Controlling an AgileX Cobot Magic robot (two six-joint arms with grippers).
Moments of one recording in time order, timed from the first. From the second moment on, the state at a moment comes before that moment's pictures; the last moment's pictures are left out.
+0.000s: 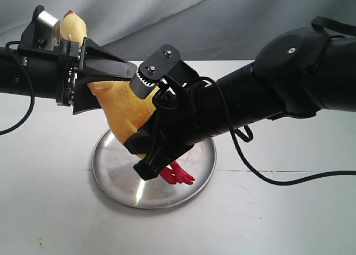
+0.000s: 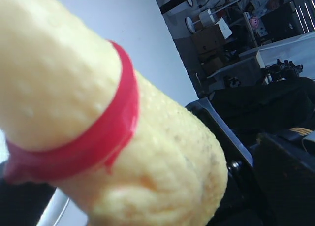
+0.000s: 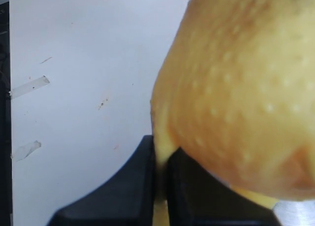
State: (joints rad) left arm 0.07 1.68 -1.00 -1.41 1.18 0.99; right arm 0.68 1.64 -1.06 1.08 0.59 -1.24
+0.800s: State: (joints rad) left arm 0.07 1.68 -1.00 -1.42 1.18 1.03; right arm 0.68 1.64 -1.06 1.08 0.58 -1.24
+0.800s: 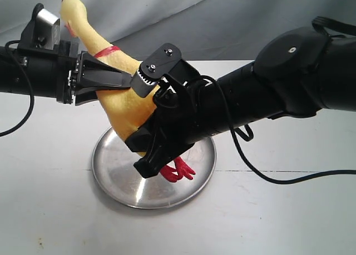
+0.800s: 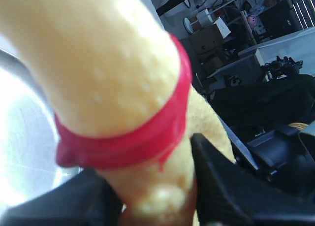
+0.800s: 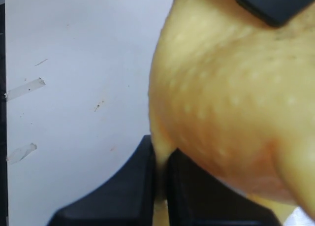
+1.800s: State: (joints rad) left arm 0.09 1.68 -1.00 -1.27 1.18 1.03; right arm 0.58 1.64 -1.06 1.08 0.49 -1.19
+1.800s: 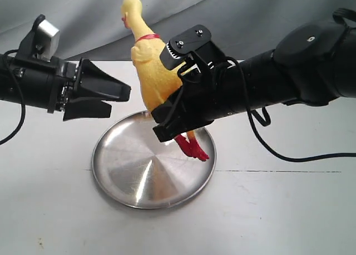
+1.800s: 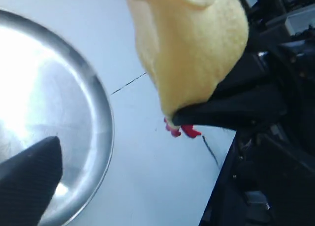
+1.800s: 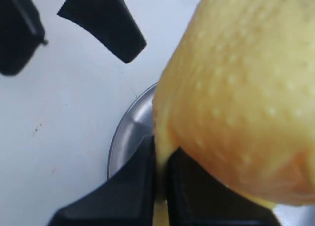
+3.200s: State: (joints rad) left arm 0.09 1.22 -0.78 -0.99 0.32 0.82; right arm 0.67 1.88 -1.06 0.63 0.43 -0.70
